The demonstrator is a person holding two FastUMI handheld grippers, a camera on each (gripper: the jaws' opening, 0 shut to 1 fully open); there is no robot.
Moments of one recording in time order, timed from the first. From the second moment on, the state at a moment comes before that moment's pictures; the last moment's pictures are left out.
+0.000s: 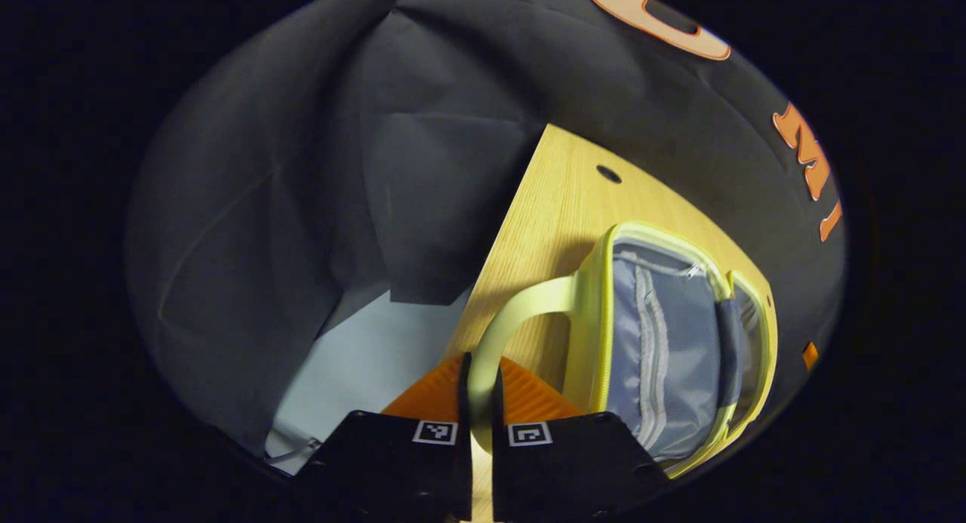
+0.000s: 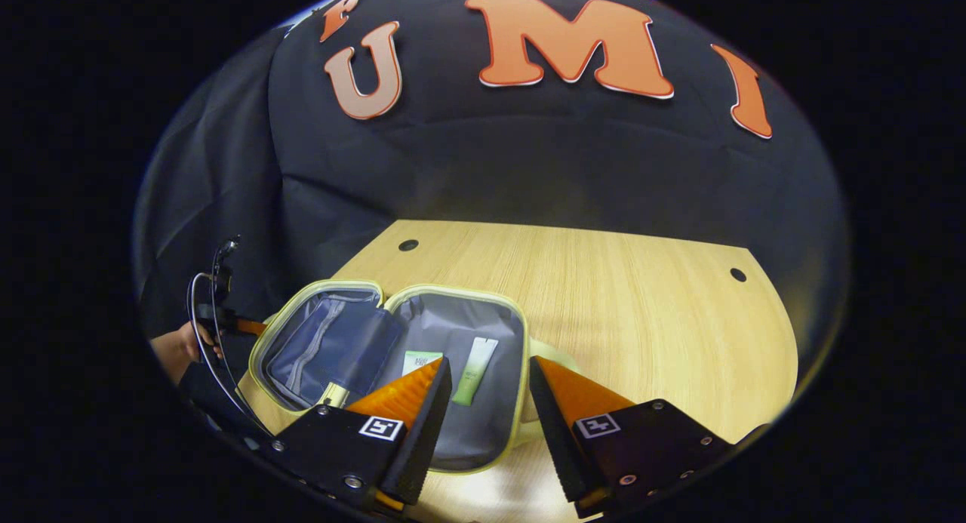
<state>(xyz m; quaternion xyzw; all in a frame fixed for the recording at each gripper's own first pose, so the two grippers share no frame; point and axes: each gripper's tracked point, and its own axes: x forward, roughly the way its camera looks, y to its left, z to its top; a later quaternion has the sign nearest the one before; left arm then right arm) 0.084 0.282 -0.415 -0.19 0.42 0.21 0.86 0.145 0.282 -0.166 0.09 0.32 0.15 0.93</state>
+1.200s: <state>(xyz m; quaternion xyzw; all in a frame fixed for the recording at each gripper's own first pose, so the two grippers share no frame) 0.152 0.067 -0.119 -0.11 0.17 0.07 0.98 0.137 0.202 -0.108 0.11 0.22 0.15 0.96</state>
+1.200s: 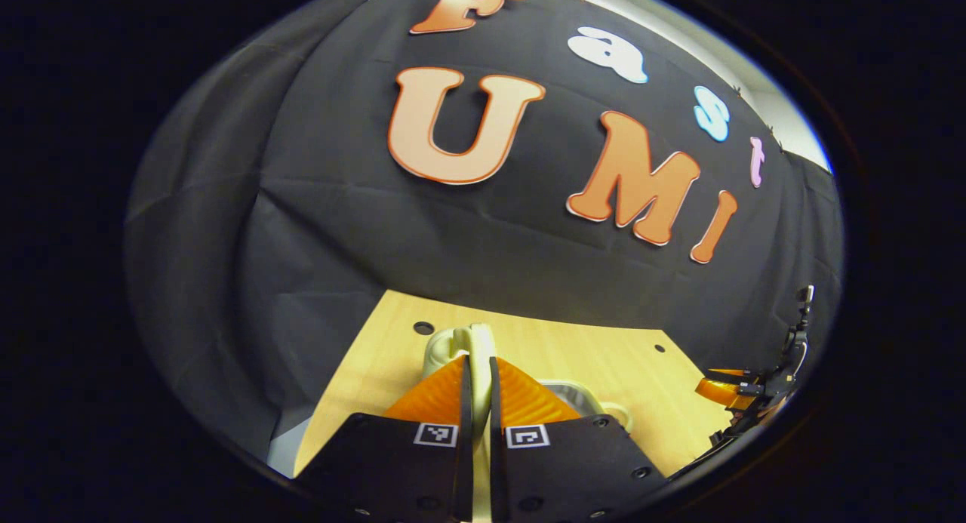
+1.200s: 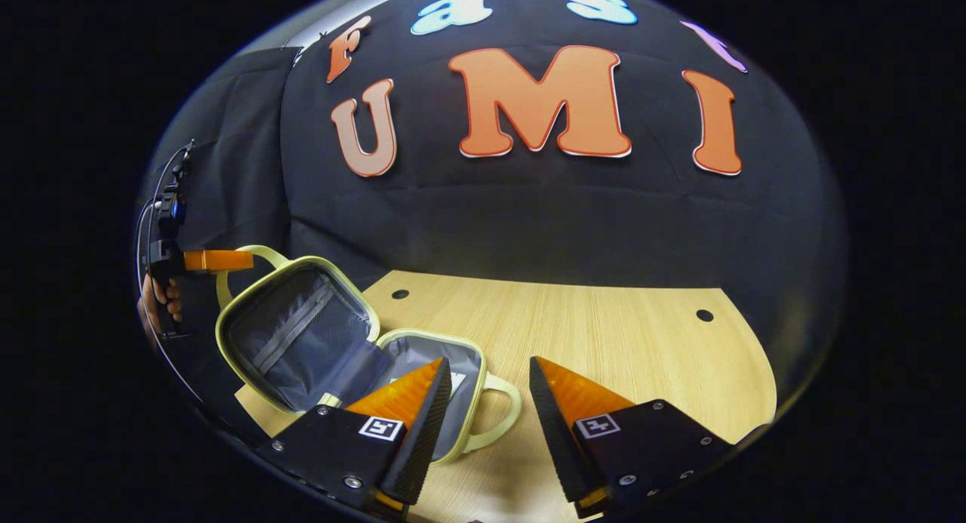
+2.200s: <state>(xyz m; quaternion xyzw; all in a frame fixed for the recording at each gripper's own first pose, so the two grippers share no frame) 0.219 -0.202 -0.192 -0.18 0.22 -0.05 0.96 0.137 0.096 -0.121 0.12 0.19 0.12 0.97</state>
